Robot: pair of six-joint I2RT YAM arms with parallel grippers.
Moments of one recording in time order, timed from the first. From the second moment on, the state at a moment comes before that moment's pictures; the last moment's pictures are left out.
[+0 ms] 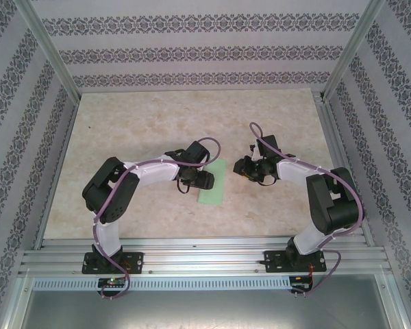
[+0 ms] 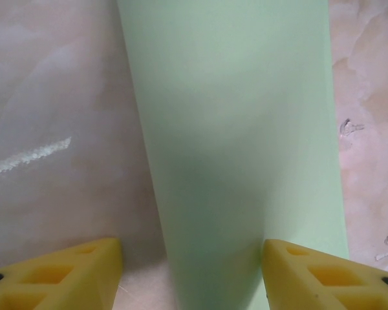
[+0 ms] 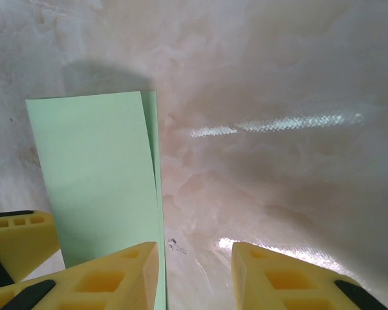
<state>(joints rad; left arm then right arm) -0.72 1.90 1.19 -0.45 0.18 -0.49 0.27 1.62 0.81 -0.24 -0.45 0.60</state>
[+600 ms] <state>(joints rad) -0.73 1.92 1.23 -0.50 0.15 -0.48 0.27 1.62 0.79 -0.22 -0.46 0.61</state>
